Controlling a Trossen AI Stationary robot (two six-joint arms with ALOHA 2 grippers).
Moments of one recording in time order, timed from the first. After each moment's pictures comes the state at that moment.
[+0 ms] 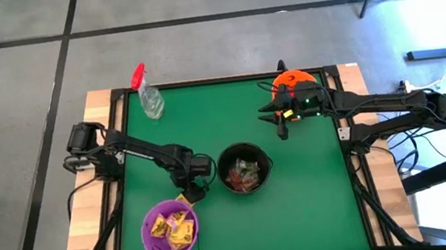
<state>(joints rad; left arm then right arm) -0.12 1.76 0.97 -0.74 0.25 -0.72 -0.29 1.08 0.68 -0.03 -0.12 -0.03</state>
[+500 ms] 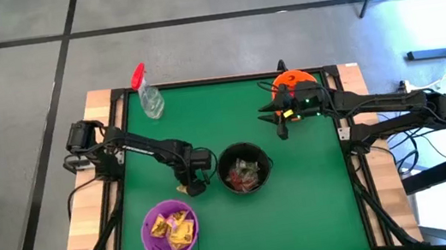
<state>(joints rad) -0.07 1.75 0.97 -0.74 0.13 -0.64 -0.29 1.08 0.68 -0.03 -0.12 -0.03</state>
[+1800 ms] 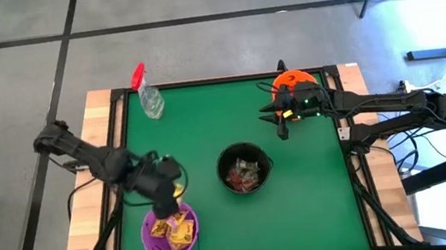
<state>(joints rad) -0.49 1.44 1.52 -1.34 -0.23 -0.85 -0.29 1.08 0.68 -0.06 -0.10 -0.03</state>
